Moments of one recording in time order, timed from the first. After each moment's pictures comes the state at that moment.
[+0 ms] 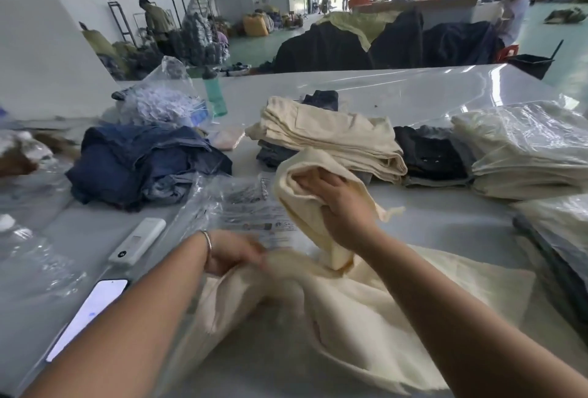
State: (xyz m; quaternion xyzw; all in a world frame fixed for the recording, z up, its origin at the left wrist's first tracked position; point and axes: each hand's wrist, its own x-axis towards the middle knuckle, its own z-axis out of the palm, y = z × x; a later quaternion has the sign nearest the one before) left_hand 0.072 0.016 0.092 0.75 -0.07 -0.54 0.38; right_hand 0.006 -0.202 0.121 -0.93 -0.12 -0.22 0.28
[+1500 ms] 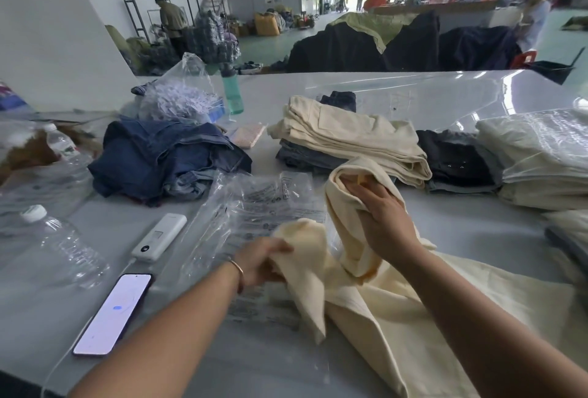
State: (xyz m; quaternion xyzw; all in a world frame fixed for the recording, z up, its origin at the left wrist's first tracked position) left_hand 0.072 0.034 0.042 0.67 0.05 -0.34 0.66; right_hand 0.013 -0.195 0.097 -0.94 0.00 -0.21 0.28
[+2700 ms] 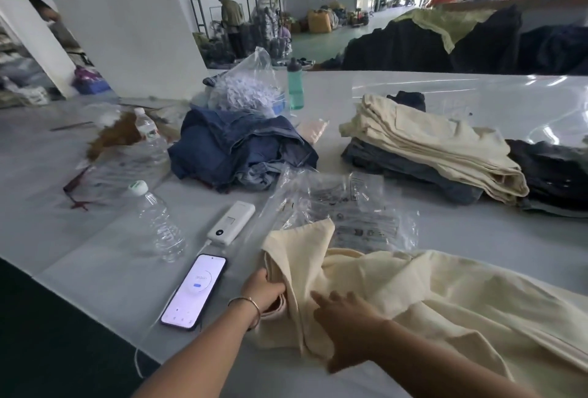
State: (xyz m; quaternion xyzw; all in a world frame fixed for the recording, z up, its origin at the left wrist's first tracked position) left_hand 0.065 0.179 -0.039 0.88 0.15 -0.12 0.44; right_hand 0.007 -0.011 -0.004 -0.93 -0.31 0.19 -0.04
